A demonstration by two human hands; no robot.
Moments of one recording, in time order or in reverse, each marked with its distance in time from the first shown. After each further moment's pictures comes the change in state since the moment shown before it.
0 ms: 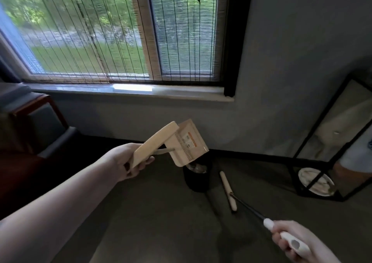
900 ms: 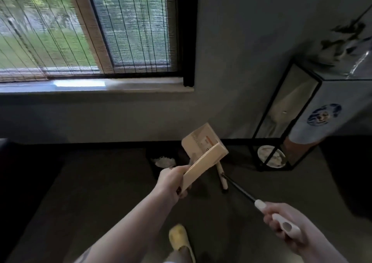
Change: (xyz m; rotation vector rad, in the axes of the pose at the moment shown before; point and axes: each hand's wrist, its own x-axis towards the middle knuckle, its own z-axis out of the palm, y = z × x) left_hand 0.034 -0.078 0.201 0.013 -0.198 -0.059; right_hand -0.034 -0.012 -0.052 0.124 0.190 -0.079
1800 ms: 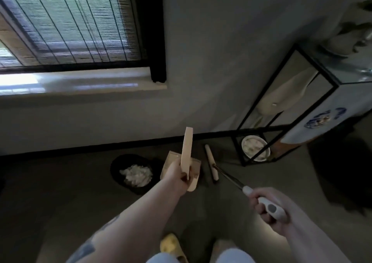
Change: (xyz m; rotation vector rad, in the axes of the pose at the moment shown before) left_hand 0.282 0.093 0.126 -0.466 0.054 -0.475; right_hand 0.141 -0.214 0.004 0.165 0.121 0.155
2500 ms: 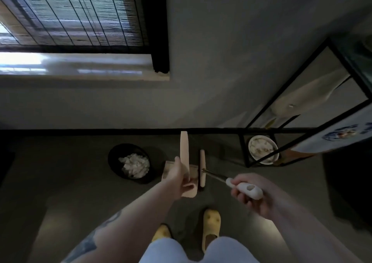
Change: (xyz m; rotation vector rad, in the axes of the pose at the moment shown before) left_hand 0.055 -0.013 0.037 0.273 0.068 0.016; right_hand 0.031 -0.092 0.013 -0.296 -0.019 0.085
